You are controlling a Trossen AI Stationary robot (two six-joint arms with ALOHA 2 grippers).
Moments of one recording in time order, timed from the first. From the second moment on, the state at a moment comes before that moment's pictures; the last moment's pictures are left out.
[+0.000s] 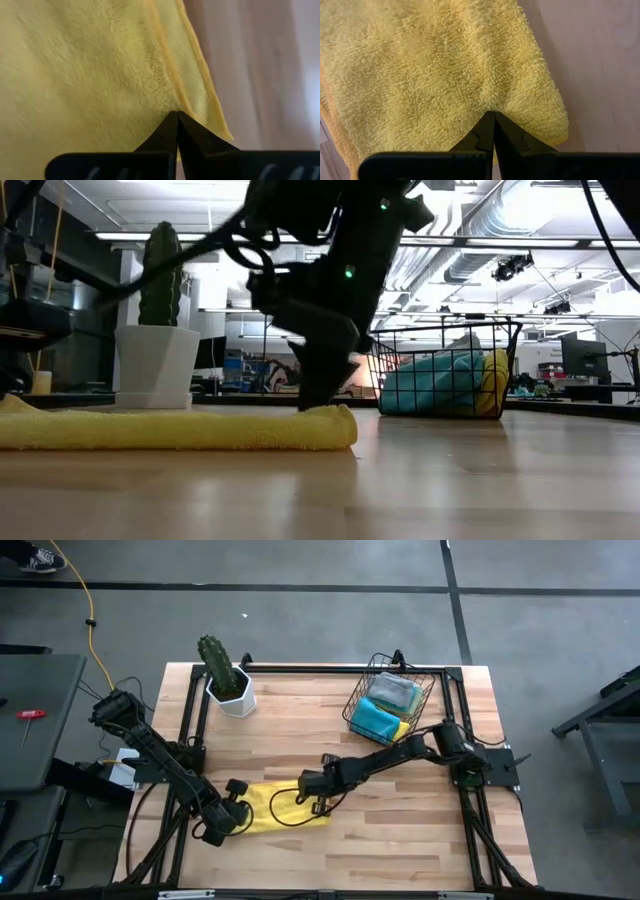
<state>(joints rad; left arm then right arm) -0.68 1.39 0.55 -0.43 -0.14 -0.44 0.21 2.21 1.62 -0.64 0.19 0.34</state>
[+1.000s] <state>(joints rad) -0.68 1.39 0.70 -0.65 -0.18 -0.35 0.27 2.13 1.62 -0.87 0.46 0.44</state>
